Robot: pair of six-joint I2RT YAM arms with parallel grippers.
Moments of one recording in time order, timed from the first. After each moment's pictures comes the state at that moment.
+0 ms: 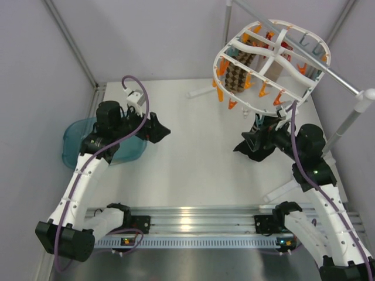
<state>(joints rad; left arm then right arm) -0.21 1.05 1.10 -0.49 0.58 -0.11 0.20 0.70 0.80 -0.26 -0.41 0.07</state>
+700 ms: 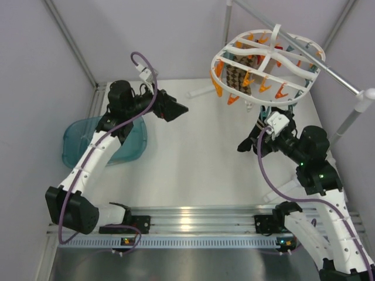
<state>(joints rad) -0.27 1.27 1.22 -0.10 0.77 -0.31 0.20 0.68 0.88 -0.43 -0.38 -0.48</state>
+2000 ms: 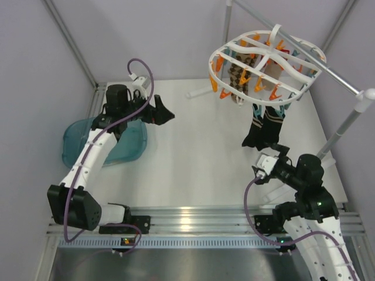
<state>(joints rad) -0.19 1.33 1.22 -0.30 0.66 -0.22 0.20 0.34 0.58 -0.59 -0.51 -0.93</state>
